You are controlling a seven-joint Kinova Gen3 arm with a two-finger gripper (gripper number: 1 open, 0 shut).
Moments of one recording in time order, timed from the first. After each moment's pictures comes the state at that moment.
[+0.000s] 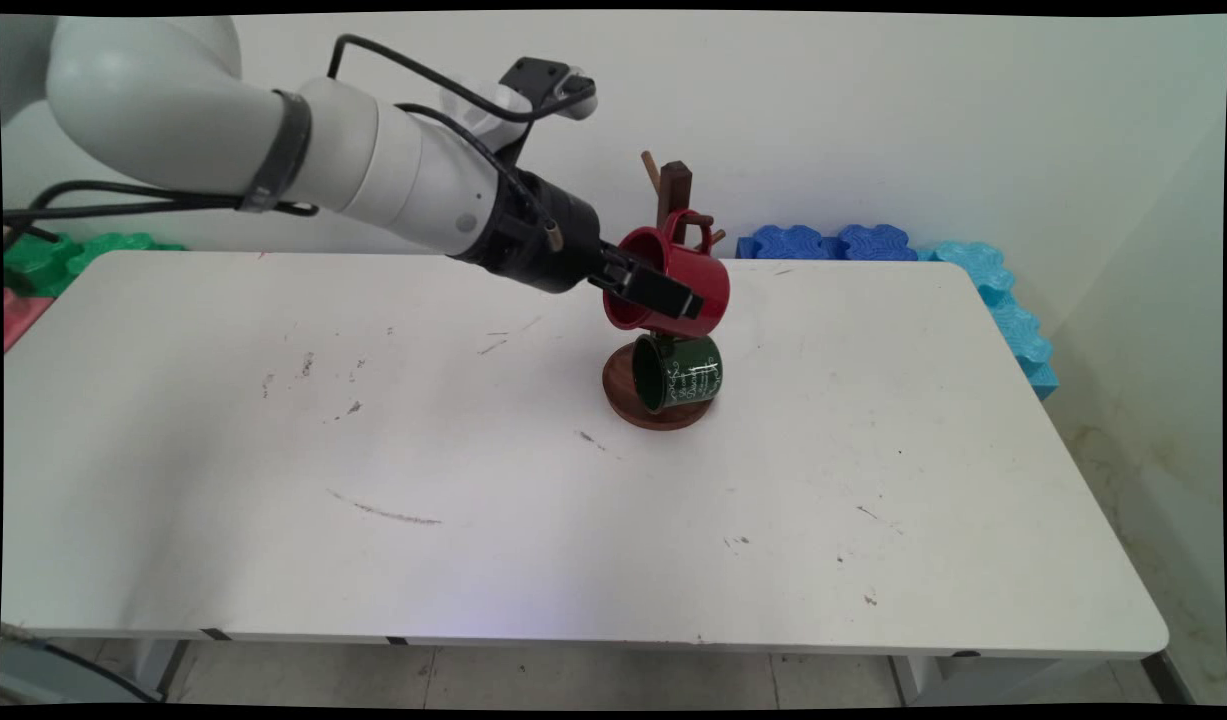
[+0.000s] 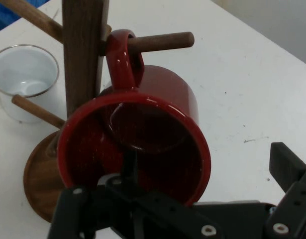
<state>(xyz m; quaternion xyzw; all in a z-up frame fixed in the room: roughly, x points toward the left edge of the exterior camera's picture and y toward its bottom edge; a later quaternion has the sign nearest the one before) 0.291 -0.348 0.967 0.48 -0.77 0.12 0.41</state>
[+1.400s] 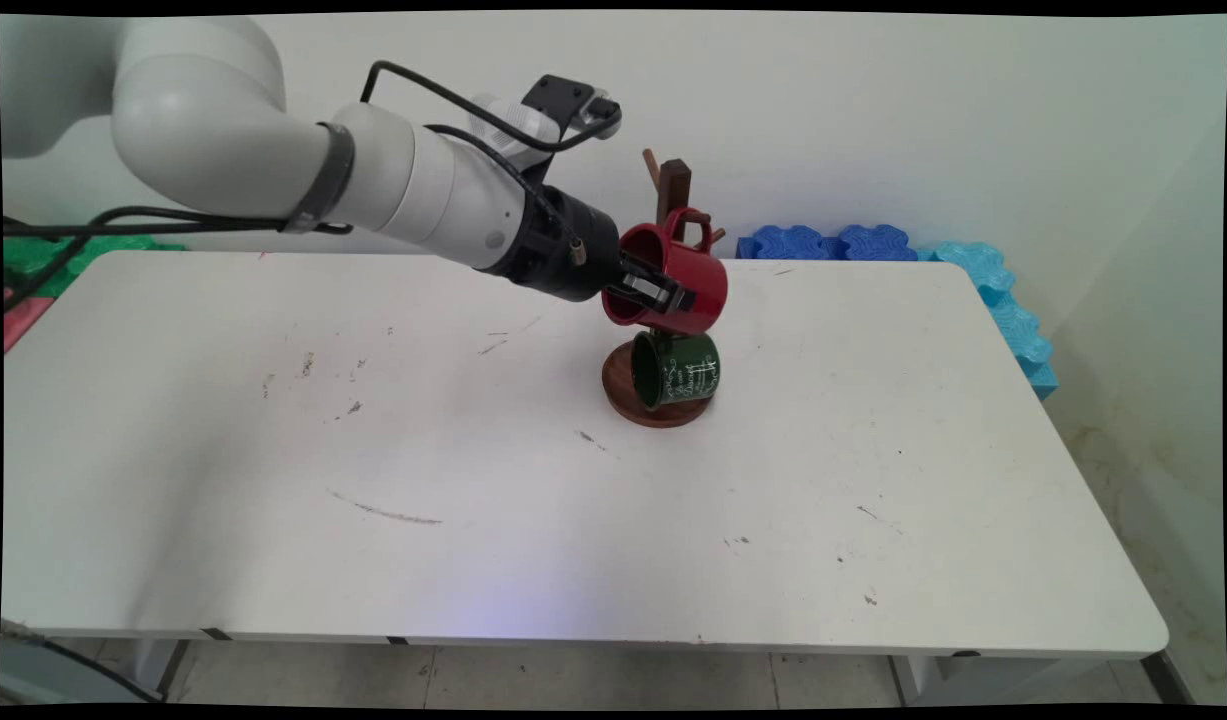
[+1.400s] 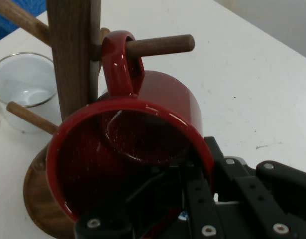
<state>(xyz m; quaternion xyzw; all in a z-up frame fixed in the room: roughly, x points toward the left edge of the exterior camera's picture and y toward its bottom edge) 0.281 -0.357 0.951 0.48 -0.77 0.14 0.40</state>
